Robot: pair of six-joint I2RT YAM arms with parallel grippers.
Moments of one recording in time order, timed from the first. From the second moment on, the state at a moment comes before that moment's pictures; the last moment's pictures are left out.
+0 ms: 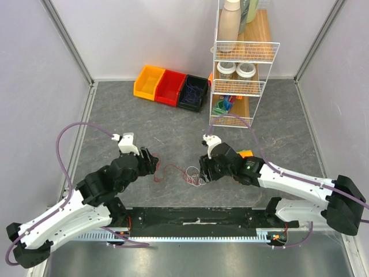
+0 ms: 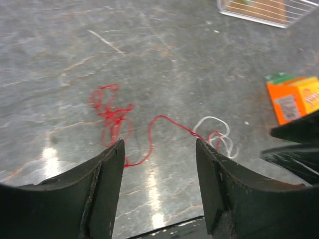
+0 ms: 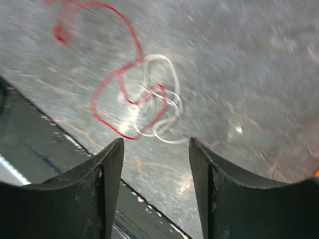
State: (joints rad) left arm -0.92 0.58 0.68 -0.70 -0.53 -0.72; right arm 0.98 1.16 0.76 -0.34 0.04 0.45
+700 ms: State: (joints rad) left arm -0.91 1.32 0.72 -0.15 0.01 -0.50; right arm 0.98 1.23 0.52 -0.08 0.11 0.73
